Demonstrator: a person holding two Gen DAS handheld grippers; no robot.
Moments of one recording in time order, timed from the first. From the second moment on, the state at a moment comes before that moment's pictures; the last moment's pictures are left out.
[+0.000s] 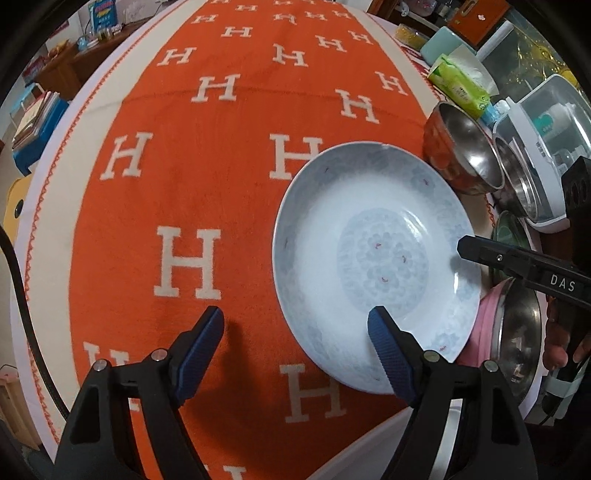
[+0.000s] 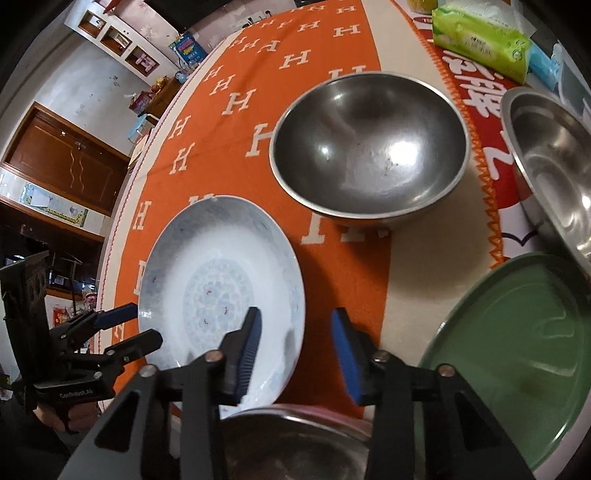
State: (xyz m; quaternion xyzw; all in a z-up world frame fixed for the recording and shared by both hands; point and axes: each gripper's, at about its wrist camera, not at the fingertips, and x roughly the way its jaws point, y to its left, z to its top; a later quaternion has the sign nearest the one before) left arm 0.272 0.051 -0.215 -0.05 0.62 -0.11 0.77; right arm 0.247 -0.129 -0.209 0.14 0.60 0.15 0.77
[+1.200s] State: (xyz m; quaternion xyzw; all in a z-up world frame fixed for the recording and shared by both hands) left arm 0.282 0.050 -0.229 -0.09 0.62 -0.12 0.77; right arm 0.260 -0.109 -0.224 0.13 0.62 0.17 0.75
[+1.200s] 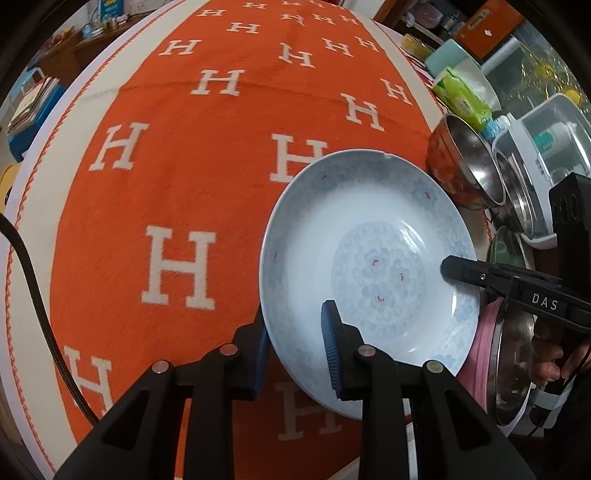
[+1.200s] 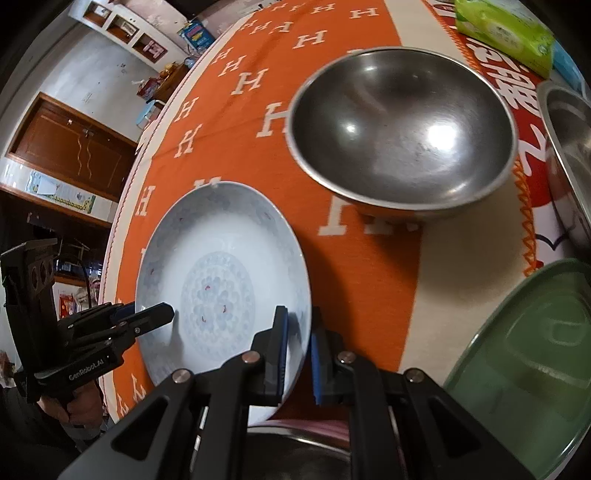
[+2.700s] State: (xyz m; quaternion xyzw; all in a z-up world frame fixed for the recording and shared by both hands) left arm 0.172 0.117 -0.118 -0.14 0.50 -0.11 0.85; right arm 0.186 -0.062 -0.115 0.11 0.53 0.22 0.81
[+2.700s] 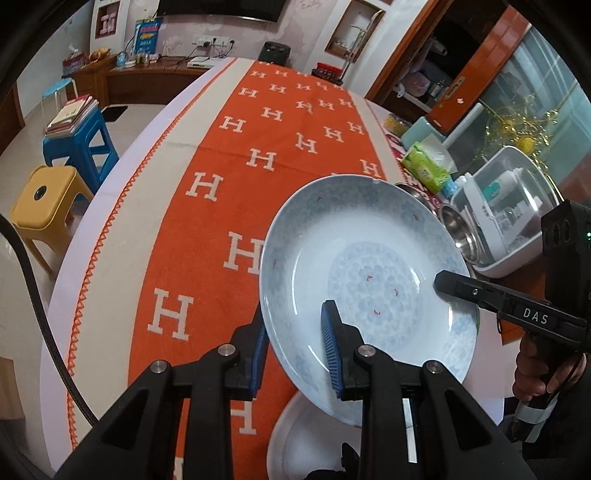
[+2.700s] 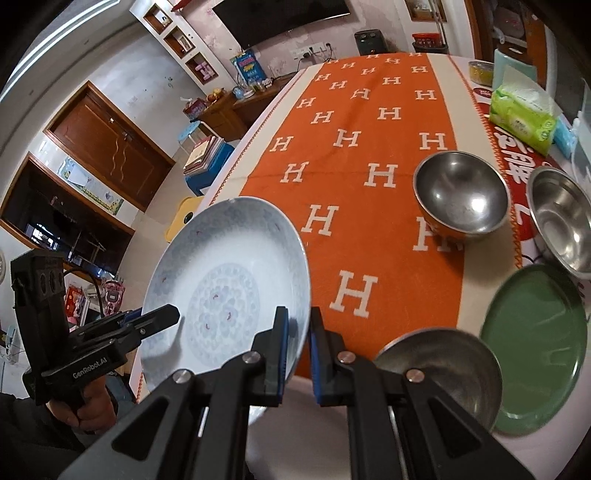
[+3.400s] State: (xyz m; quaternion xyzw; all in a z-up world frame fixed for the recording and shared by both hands) left arm 0.089 0.078 -0.094 -0.10 0.50 -0.15 0.85; right arm 0.085 -0.099 -0.107 0.13 0.51 0.18 0.83
